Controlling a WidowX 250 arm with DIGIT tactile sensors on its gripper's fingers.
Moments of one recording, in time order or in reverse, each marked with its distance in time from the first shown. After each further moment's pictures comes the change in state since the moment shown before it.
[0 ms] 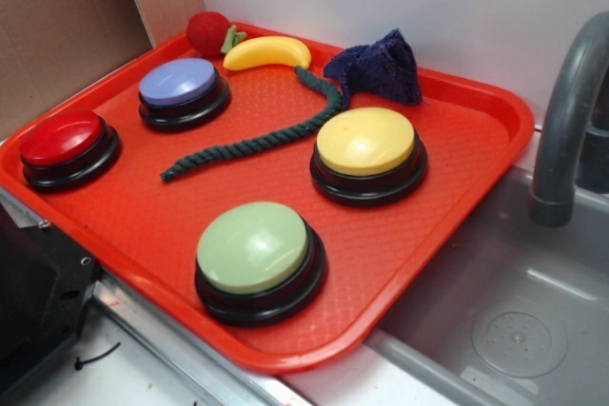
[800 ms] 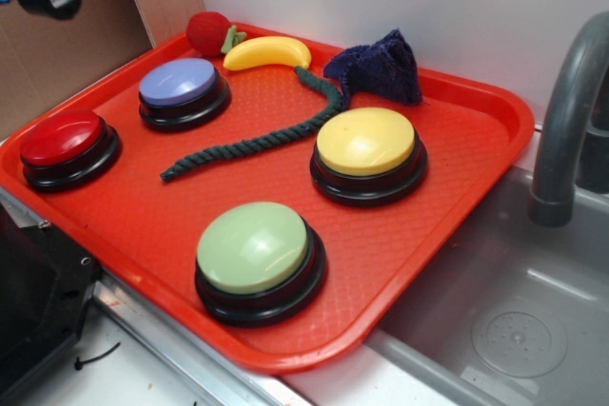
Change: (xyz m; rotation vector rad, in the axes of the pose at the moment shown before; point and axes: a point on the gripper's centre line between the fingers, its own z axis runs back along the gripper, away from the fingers) arm 0.026 0.070 -0.072 0.016 0.033 0.171
